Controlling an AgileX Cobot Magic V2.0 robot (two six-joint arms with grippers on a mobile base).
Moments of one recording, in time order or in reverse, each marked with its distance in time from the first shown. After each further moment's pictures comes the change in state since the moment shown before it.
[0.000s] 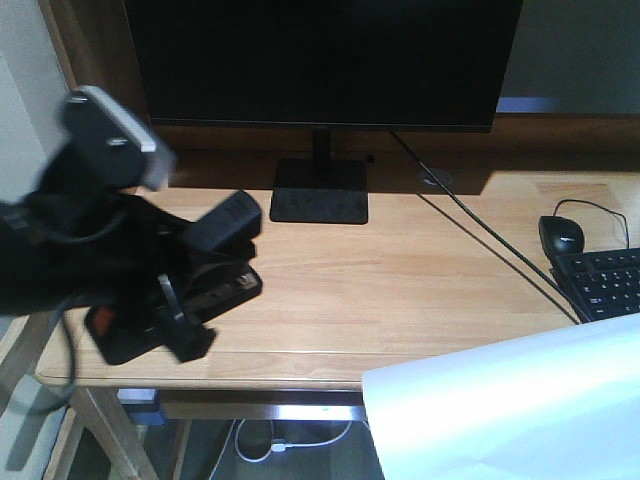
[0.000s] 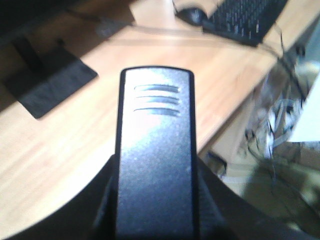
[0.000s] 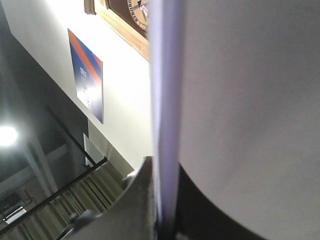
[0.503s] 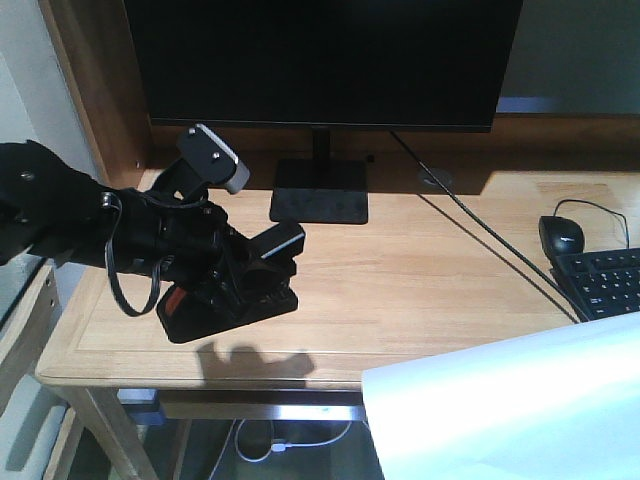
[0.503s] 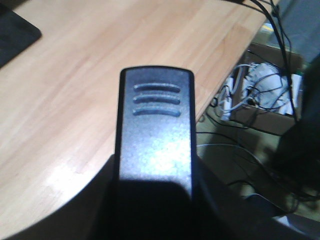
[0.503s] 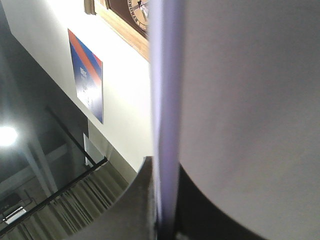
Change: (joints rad) left arm 0.185 0.387 -0.107 -0.519 0.107 0.582; right arm 0.000 0.000 0.000 0.000 0.000 0.000
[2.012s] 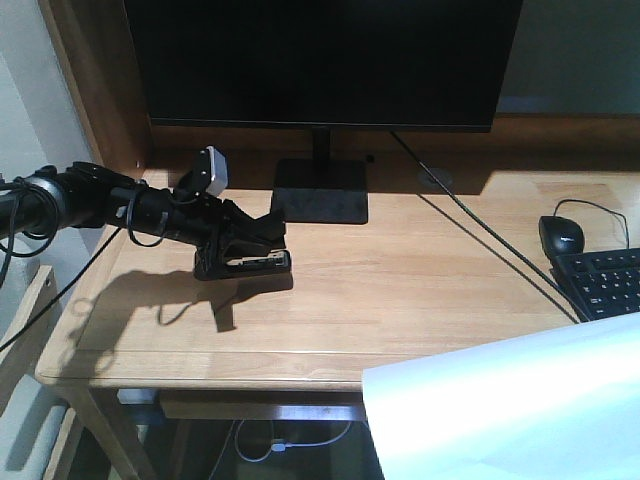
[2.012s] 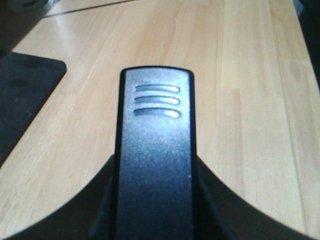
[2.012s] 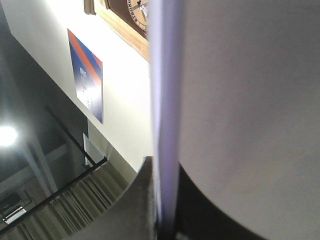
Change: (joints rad) left arm 0.304 0.845 -0.665 -0.397 0.427 0.861; right arm 0.000 0.000 0.000 0.000 0.001 0.000
